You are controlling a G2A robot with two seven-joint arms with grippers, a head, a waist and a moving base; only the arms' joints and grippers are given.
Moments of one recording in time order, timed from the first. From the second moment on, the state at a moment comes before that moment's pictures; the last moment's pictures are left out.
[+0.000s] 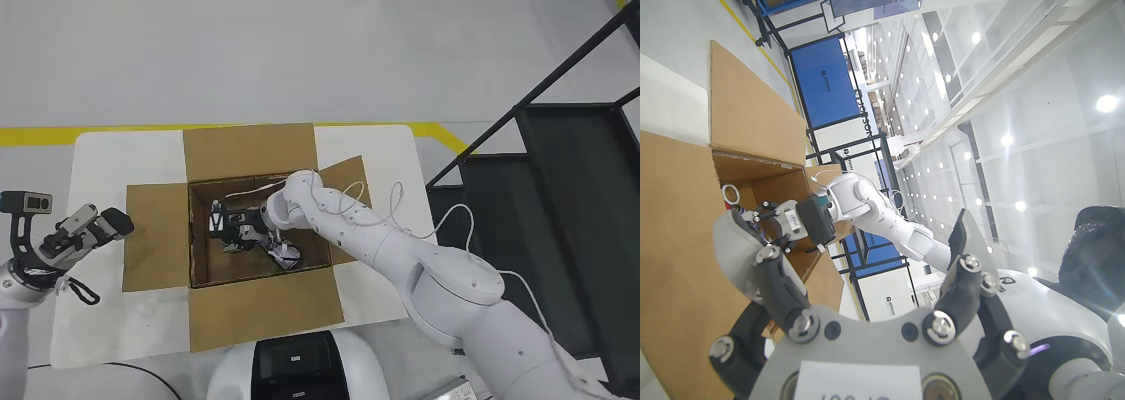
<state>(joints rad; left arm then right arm) 1.55 -0.92 -1.83 -1.59 -0.66 -0.40 -1.09 -0.46 -1.65 0.31 -0.63 -1.02 -0.81 0.23</state>
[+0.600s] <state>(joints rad) 1.60 -0.92 -1.95 -1.55 -0.61 -0.41 -1.01 -0.43 -1.58 0.41 -0.70 -1.12 -1.01 -0.04</state>
